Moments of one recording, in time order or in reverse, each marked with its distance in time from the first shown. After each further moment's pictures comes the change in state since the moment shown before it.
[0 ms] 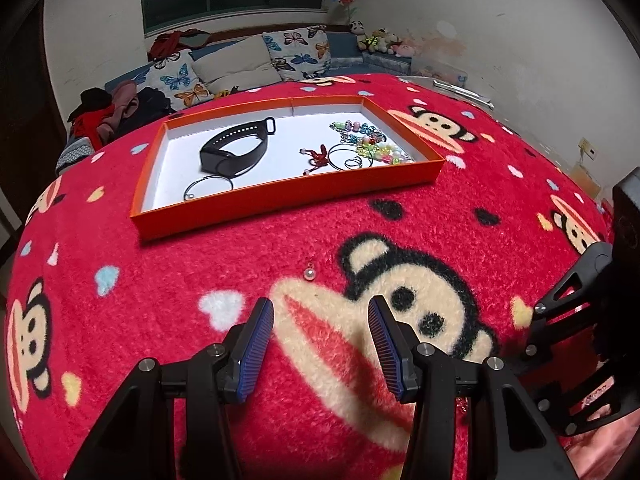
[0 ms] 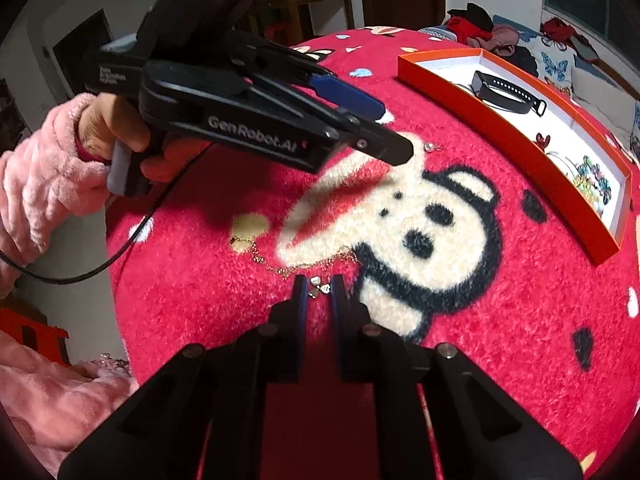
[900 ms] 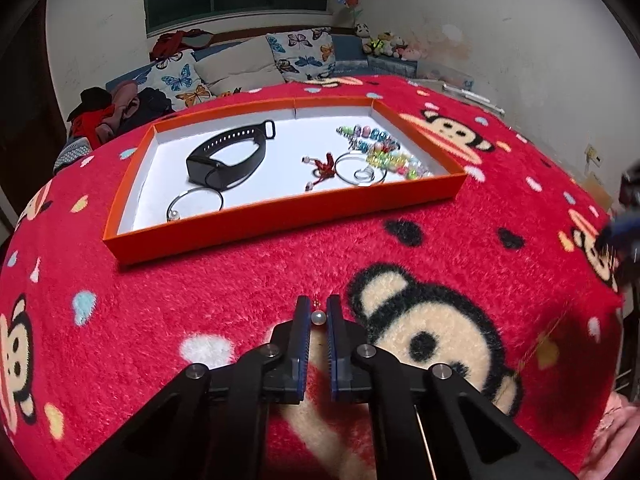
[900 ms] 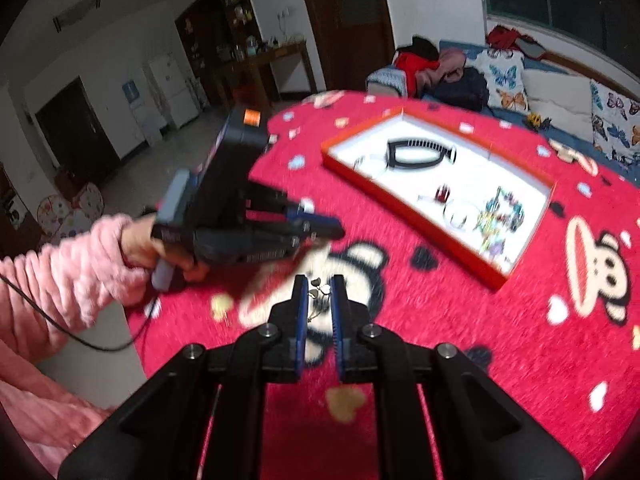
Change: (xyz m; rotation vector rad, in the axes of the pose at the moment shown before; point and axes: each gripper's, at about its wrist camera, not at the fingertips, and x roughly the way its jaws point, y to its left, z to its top) left arm 0.036 0.006 0.023 -0.020 -0.024 -0.001; right arm -0.094 -0.057 0.024 0.142 -0.216 -0.048
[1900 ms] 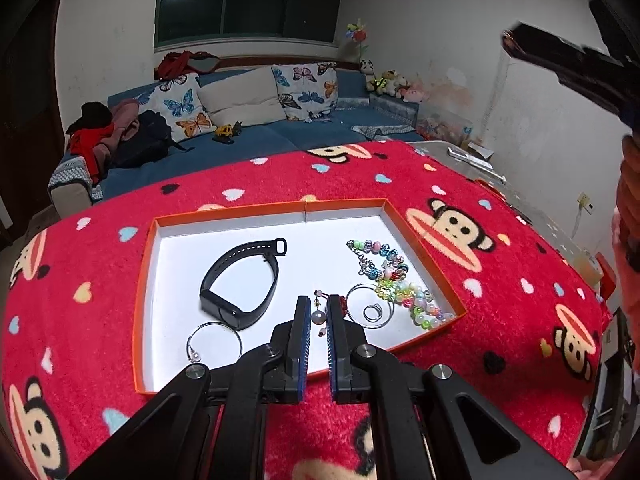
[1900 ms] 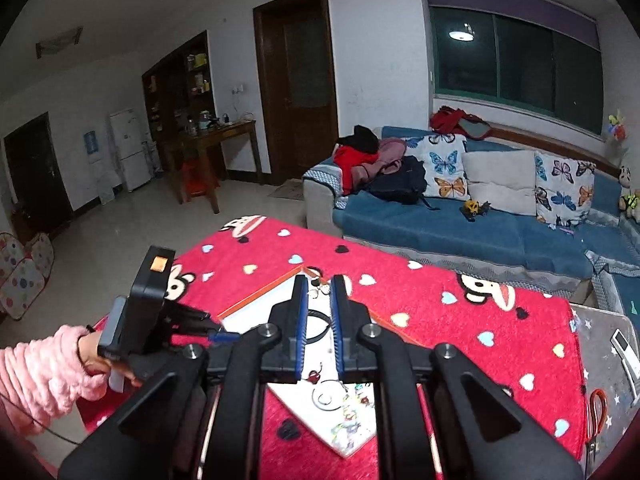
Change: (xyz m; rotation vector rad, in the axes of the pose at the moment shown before) left arm -0.014 0.029 0.108 -0.061 -0.102 -0.045; right arm -0.051 -0.087 0.145 -0.018 -0.262 -0.210
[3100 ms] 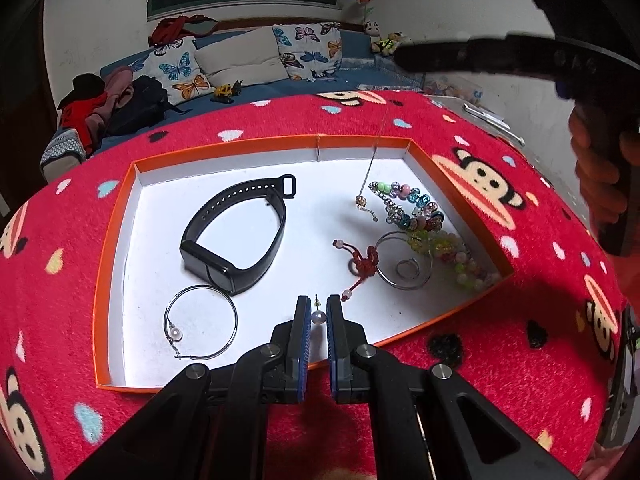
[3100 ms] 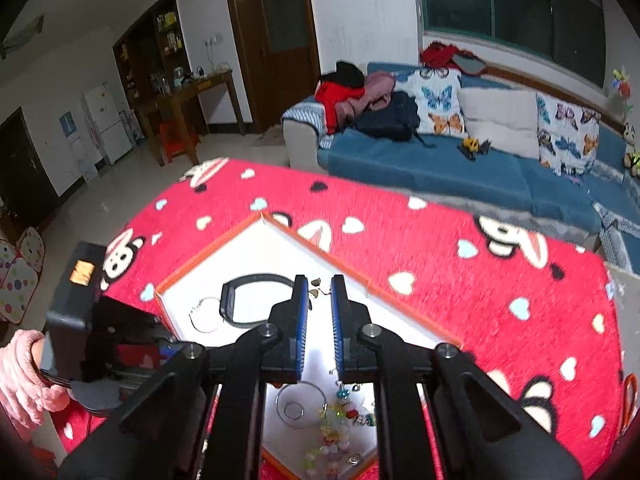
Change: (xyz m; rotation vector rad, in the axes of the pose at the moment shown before) left arm 0.060 0.016 -0.026 0.006 0.147 0.014; right arm 0.121 -0.033 -0.032 0.068 0.216 -0.025
